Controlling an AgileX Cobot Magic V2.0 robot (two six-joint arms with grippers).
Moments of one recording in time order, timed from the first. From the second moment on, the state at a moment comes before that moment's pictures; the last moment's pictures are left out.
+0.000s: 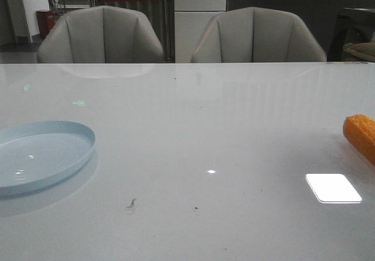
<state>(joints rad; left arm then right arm) -0.04 1.16 -1.02 0.04 0.66 0.01 0.05 0.97 -0.74 0.11 0.47 -0.07</state>
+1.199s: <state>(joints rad) -0.04 1.95 -1.35 0.08 0.95 0.00 0.05 0.97 -0.74 0.11 0.53 -0.07</state>
